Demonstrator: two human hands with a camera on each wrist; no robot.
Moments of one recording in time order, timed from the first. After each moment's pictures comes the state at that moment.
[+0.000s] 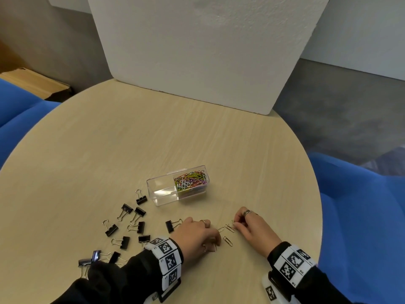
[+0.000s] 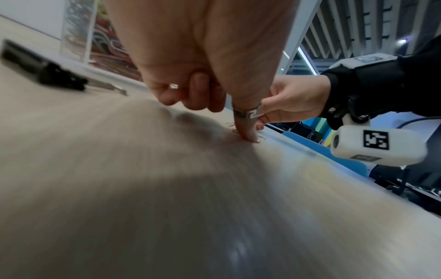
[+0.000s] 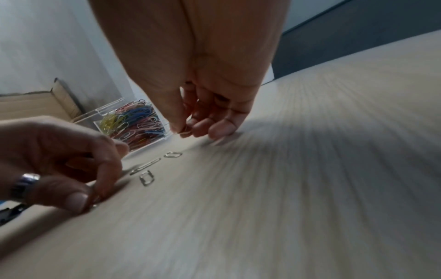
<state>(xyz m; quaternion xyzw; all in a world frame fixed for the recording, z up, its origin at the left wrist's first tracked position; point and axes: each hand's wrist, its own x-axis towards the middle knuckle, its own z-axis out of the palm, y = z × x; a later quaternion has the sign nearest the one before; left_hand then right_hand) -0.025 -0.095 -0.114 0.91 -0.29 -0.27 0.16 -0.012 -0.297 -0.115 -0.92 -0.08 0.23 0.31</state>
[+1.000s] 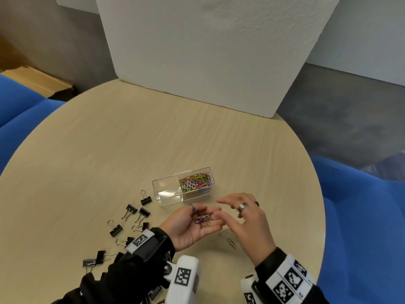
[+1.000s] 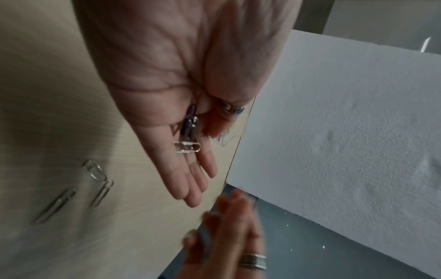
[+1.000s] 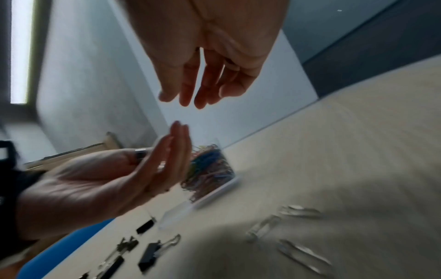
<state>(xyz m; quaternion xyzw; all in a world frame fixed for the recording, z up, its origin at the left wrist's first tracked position) -0.005 -0.081 -0.074 0.26 0.29 -0.39 0.84 -0.018 -0.239 -0.063 -0.88 -0.13 -0.06 0.45</state>
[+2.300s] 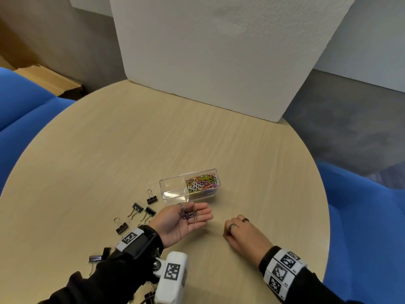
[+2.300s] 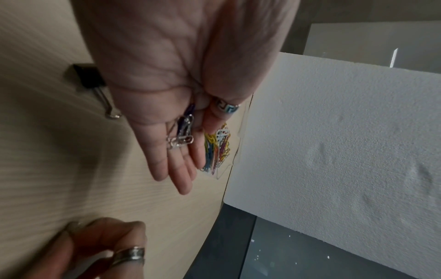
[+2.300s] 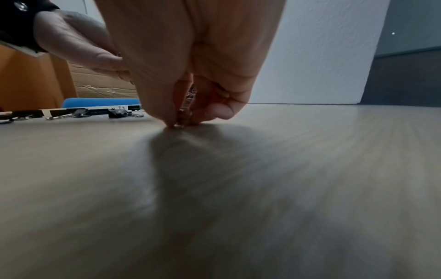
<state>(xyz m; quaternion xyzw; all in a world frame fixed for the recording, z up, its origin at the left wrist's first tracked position) -0.007 -0.045 -0.077 0.32 0.31 -0.34 0.83 -0.018 -0.259 -0.129 -0.94 -0.31 0.11 0.07</state>
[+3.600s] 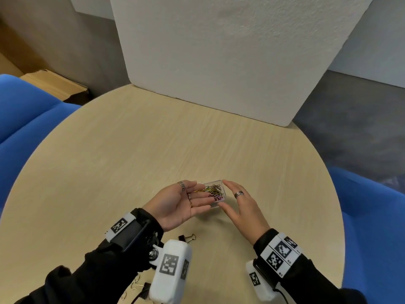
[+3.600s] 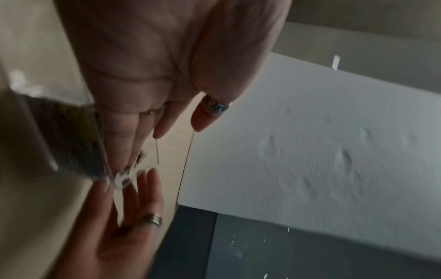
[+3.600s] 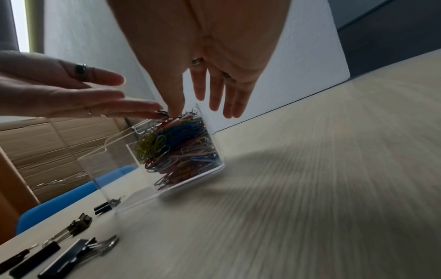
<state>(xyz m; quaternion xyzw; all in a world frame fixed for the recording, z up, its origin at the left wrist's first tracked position) 0.045 -0.035 -0.032 0.34 0.28 -0.32 0.84 0.048 -0.225 -0.090 -0.91 -0.15 0.08 0.38</state>
